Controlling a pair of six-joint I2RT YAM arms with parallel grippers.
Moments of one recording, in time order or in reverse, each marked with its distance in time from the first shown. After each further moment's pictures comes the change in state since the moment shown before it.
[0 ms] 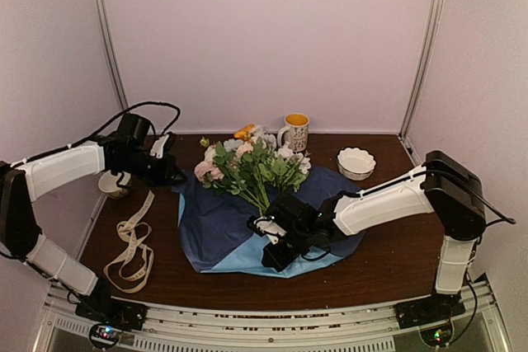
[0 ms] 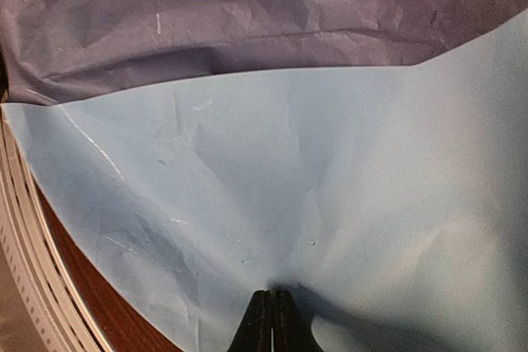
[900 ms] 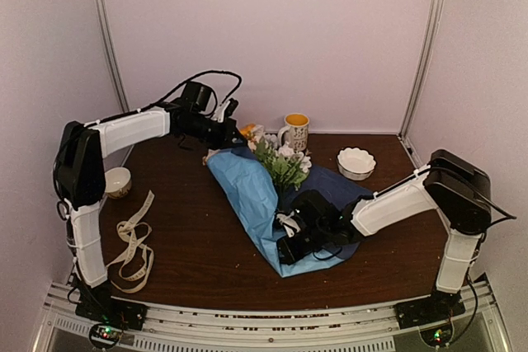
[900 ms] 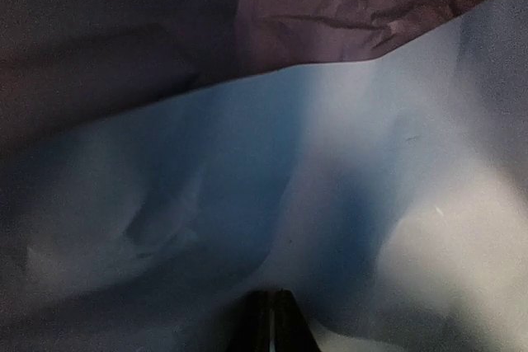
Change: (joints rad) left arm -0.207 0.586 0.727 0.068 0.122 -0.057; right arm -0.117 -0.047 -0.211 0.317 -0.196 0.138
